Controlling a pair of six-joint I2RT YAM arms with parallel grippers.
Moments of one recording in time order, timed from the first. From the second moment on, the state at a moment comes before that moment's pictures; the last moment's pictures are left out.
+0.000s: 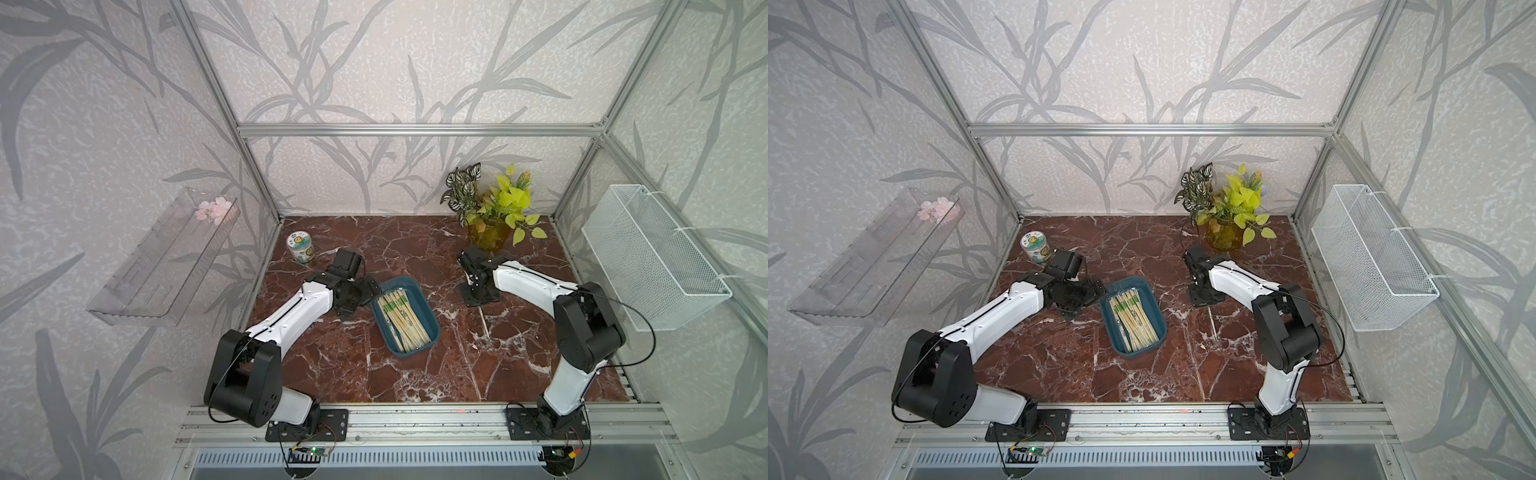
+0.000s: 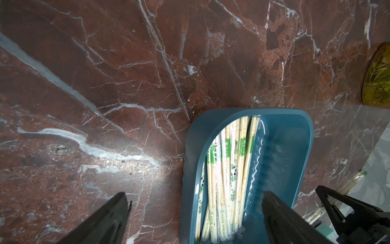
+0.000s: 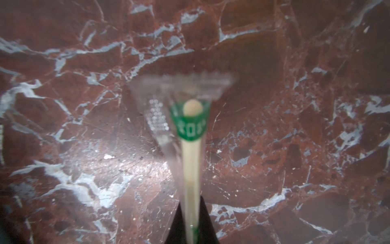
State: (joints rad) left arm -0.31 1.44 0.98 -0.68 0.16 -0.89; right arm 0.46 1.80 1.22 -0.80 0.18 0.29
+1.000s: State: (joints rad) left arm -0.32 1.61 1.06 -0.64 0.18 -0.88; right arm 0.59 1.81 1.25 -0.79 0.01 0.40
